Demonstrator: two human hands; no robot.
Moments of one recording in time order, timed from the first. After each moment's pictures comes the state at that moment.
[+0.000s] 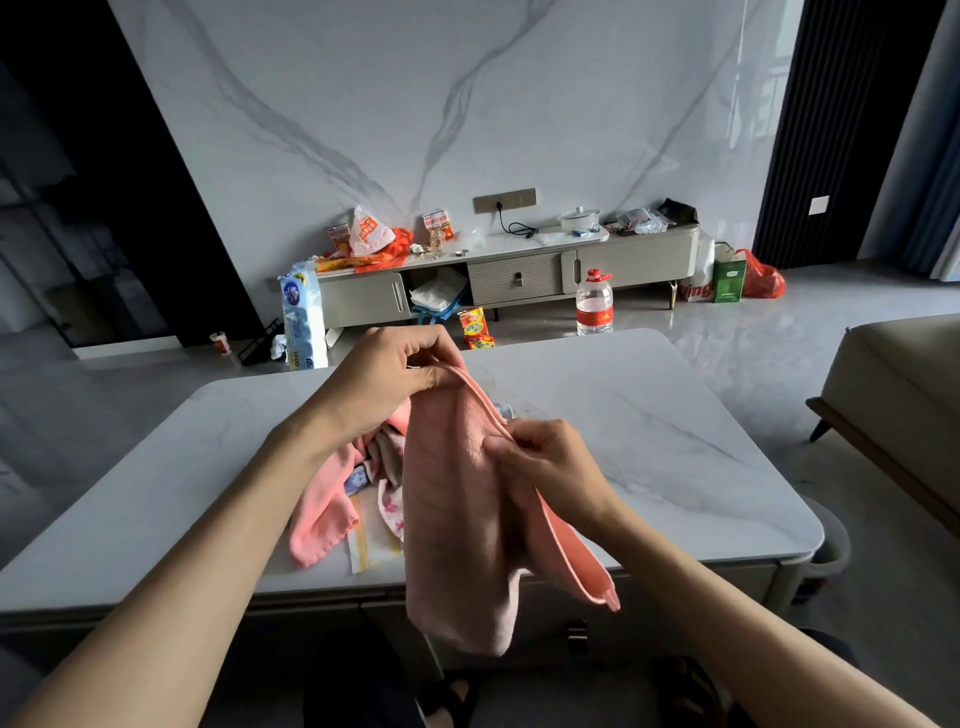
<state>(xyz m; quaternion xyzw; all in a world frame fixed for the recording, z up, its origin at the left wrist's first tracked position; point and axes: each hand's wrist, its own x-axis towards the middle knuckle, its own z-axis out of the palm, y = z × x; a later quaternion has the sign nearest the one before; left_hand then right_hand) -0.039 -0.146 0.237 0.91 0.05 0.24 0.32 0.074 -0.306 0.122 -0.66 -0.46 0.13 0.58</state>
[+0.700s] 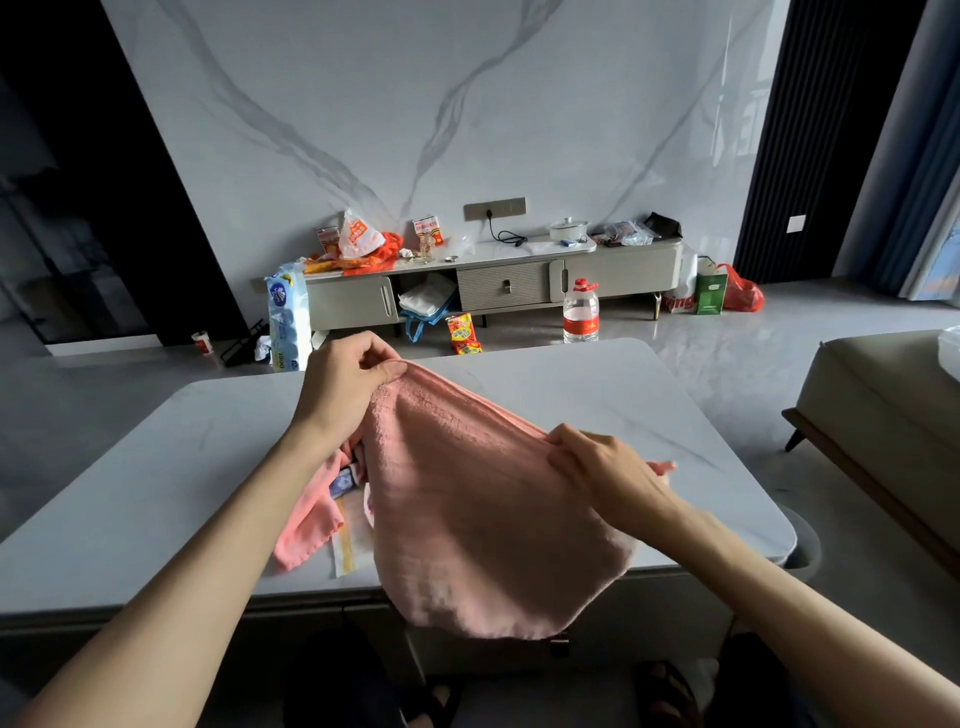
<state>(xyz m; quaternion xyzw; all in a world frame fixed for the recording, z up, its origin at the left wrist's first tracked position) -0.042 -0.113 0.208 0.86 0.20 0.38 0.26 0.118 -0.360 0.114 -0.78 -0.54 -0.06 0.30</state>
